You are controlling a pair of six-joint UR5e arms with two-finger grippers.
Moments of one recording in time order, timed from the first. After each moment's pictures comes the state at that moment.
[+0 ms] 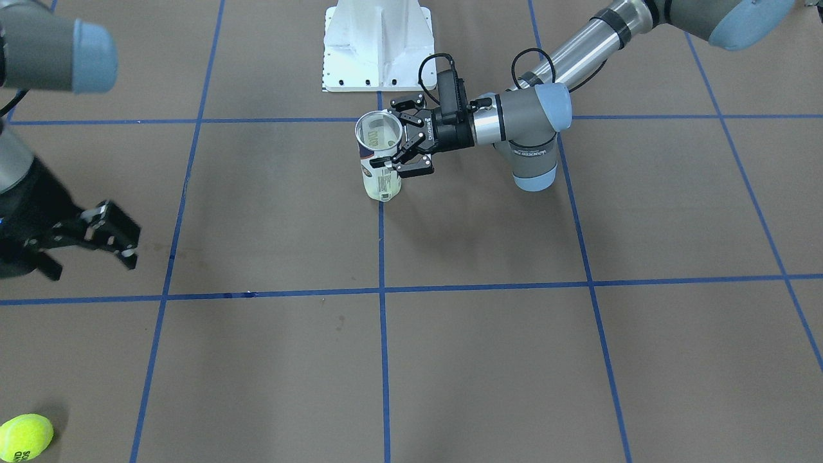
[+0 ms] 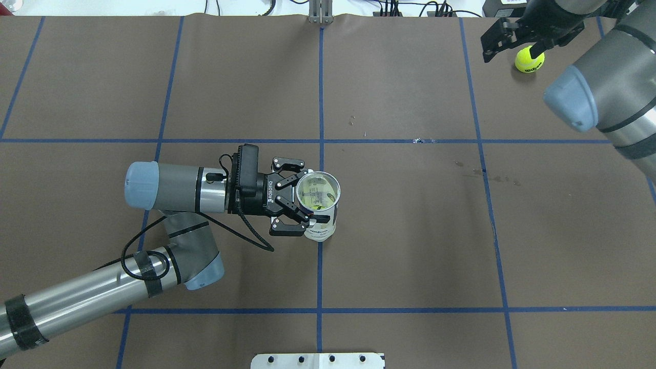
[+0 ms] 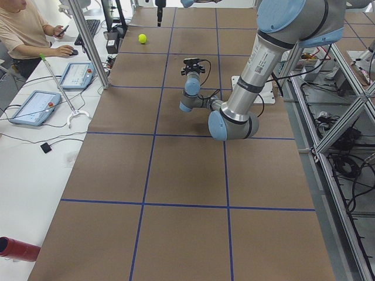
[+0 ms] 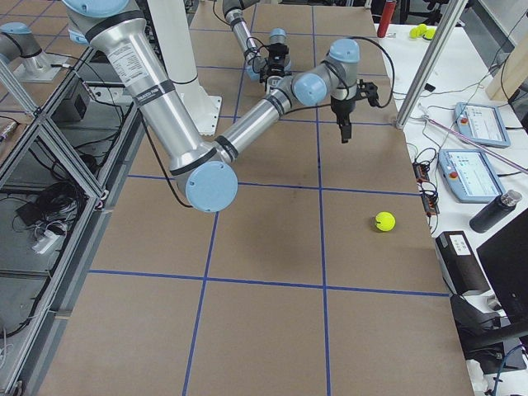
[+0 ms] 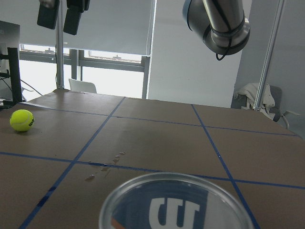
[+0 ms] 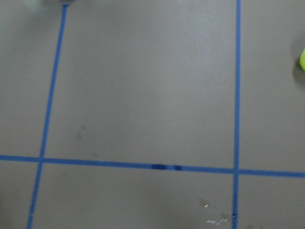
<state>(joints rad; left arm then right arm) -0.51 -2.23 -1.17 -3.46 -1.98 -0.35 1.15 -1.06 1.62 -1.50 2.18 0.58</state>
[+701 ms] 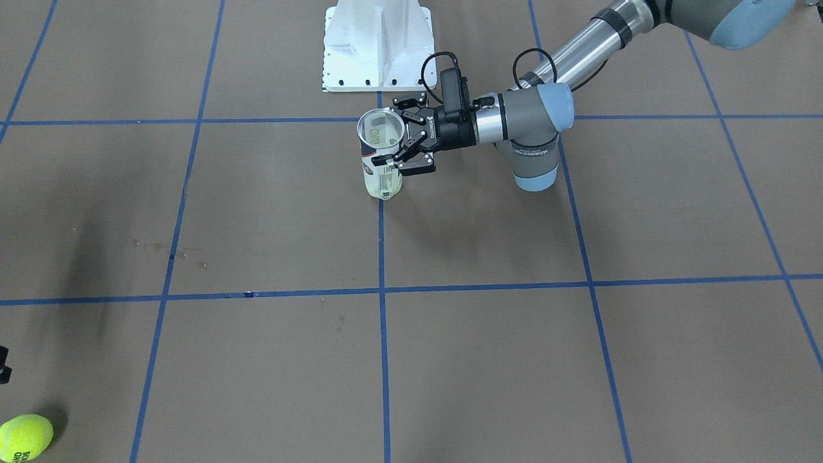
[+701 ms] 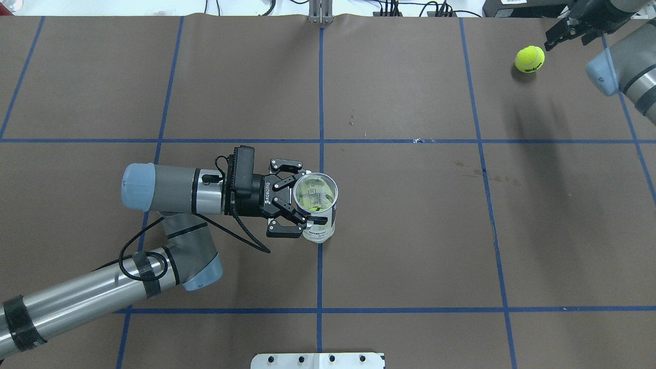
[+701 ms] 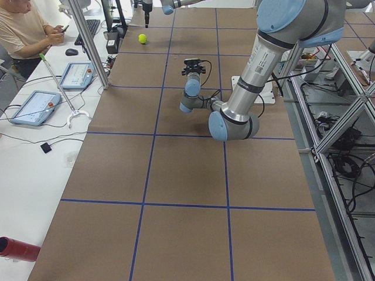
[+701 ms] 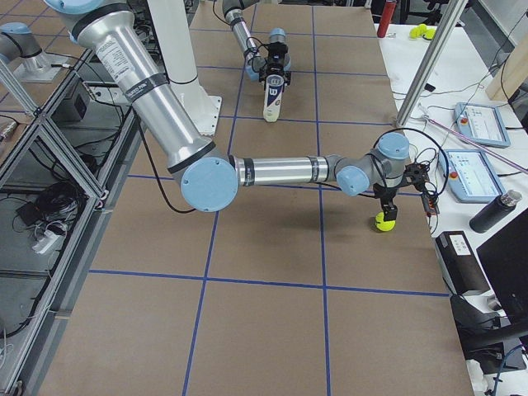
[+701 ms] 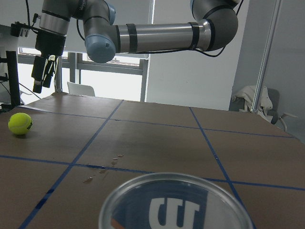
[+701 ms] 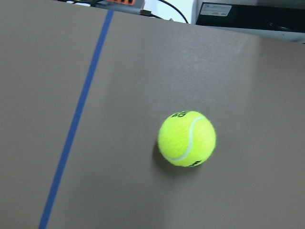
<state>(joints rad) -0.50 -2.22 -1.18 -3.48 -1.98 -0.35 1.27 -0.95 0.95 -1.04 2.17 0.42</state>
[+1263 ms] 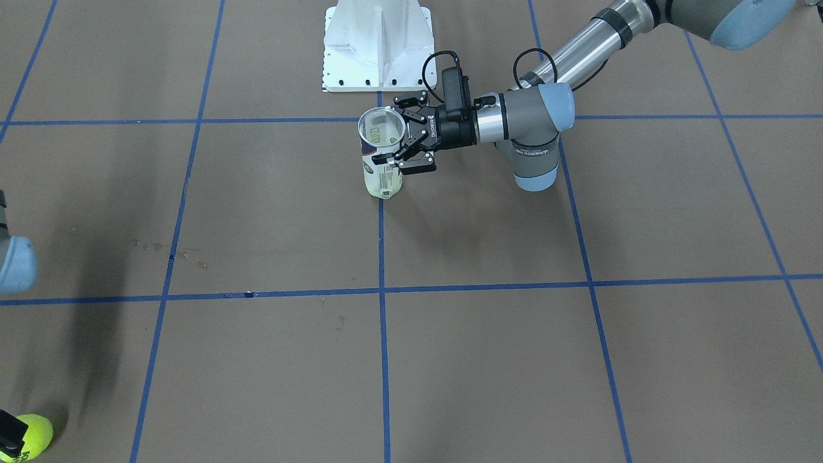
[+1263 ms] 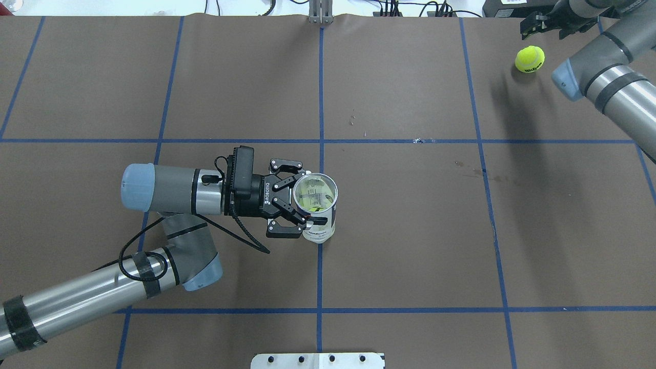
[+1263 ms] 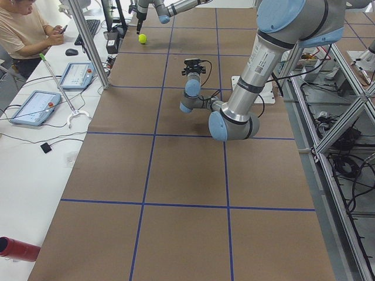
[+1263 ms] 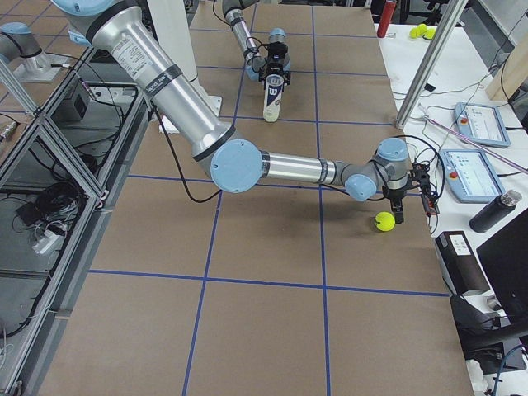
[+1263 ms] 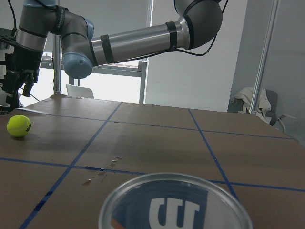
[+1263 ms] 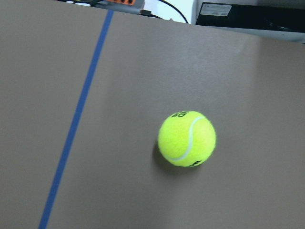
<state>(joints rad) -0.50 -2.23 -1.18 -3.49 -1.98 -0.35 1.18 -0.84 0.72 -0.77 1.98 0.74</state>
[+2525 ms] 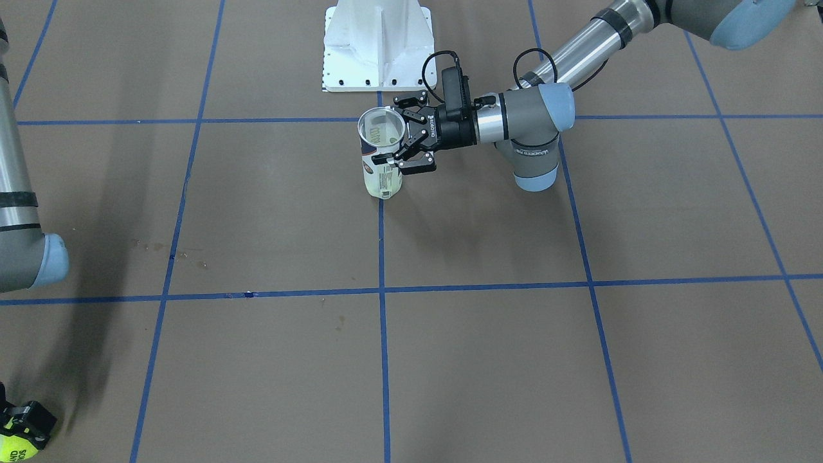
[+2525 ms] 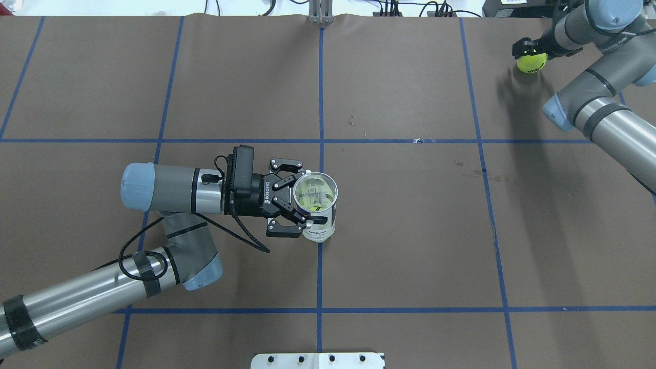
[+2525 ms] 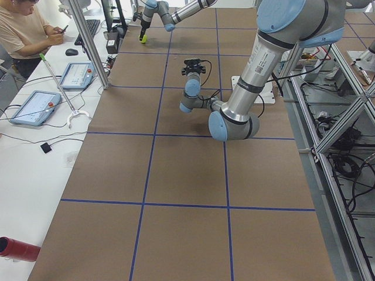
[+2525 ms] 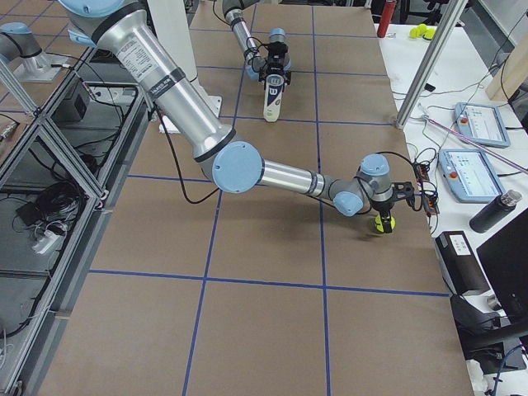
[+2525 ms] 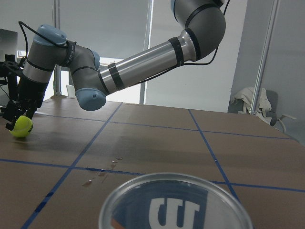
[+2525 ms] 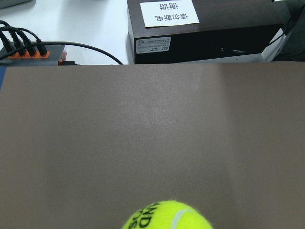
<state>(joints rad) -0.51 -2.23 -1.18 -3.49 -1.98 -0.35 1.13 -0.86 0.63 -0.62 1.91 0.80</state>
